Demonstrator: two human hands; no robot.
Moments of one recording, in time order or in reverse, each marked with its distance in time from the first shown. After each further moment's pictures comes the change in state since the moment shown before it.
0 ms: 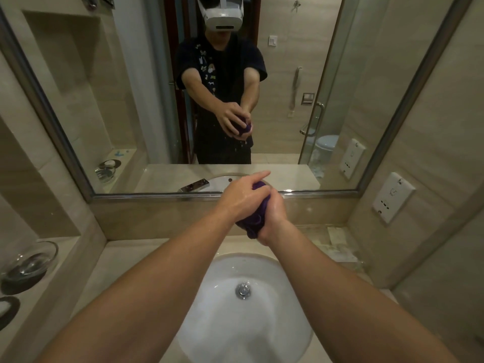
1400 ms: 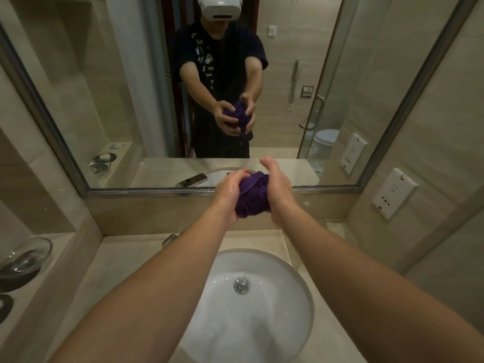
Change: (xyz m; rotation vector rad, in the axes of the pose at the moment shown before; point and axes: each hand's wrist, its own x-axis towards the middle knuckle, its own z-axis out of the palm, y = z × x) left_hand 0.002 -0.008 0.004 -1.046 0.131 -0.539; right_hand -0.004 -0.034 0.007 -0.451 -0.004 -0.425
